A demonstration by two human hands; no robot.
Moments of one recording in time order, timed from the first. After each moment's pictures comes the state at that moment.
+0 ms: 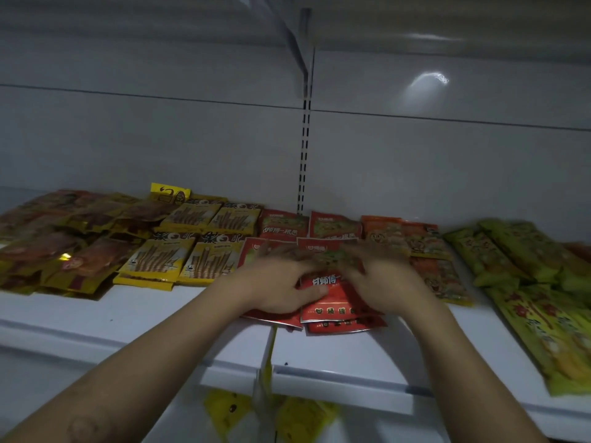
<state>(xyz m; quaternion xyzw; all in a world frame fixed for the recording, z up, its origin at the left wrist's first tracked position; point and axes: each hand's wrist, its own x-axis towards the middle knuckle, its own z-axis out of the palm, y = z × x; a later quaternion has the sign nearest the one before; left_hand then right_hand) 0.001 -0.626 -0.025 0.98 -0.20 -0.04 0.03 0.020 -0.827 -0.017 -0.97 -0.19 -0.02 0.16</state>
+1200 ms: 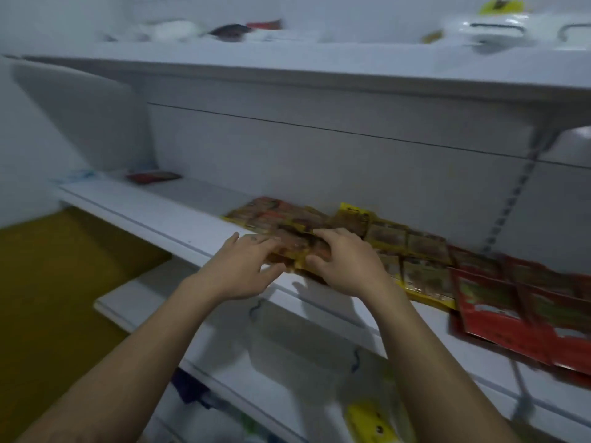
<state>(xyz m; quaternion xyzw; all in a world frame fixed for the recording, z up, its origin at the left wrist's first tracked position) -0.189 -0.280 -0.016 0.99 0.06 0.11 0.07 -0.095 -0.463 0.009 -0.91 -0.37 -0.07 0.16</state>
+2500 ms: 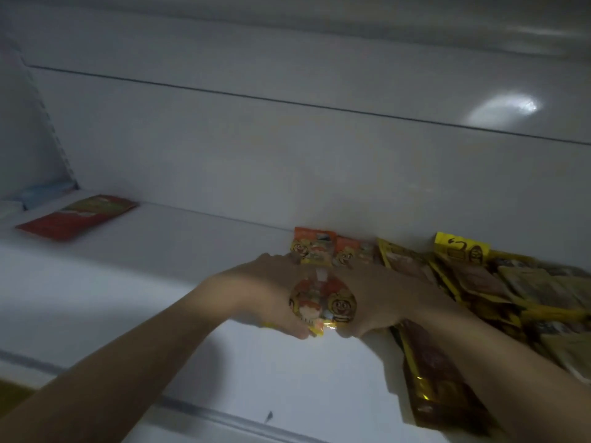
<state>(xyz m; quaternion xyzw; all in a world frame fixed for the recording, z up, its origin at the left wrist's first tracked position) 0.006 0.016 -0.022 0.97 -0.18 -0.08 0.13 0.056 -0.187 -0.017 -0.92 -0.36 0.14 -0.03</state>
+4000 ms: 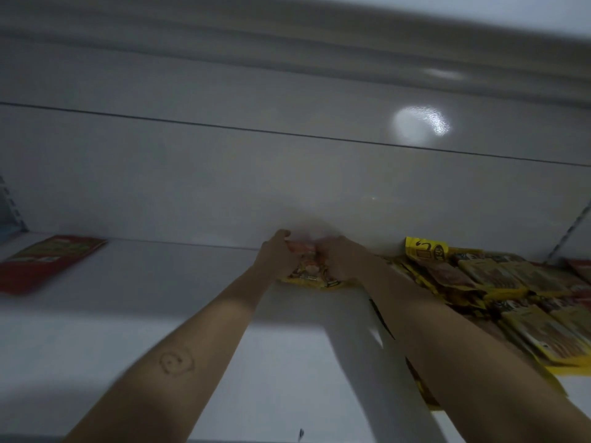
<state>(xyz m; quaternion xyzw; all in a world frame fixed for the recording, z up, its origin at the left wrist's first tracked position) 0.121 0.019 -0.051 0.91 0.04 0.00 0.42 0.158 -0.141 -0.043 -0.98 -0.19 0.07 -0.02</state>
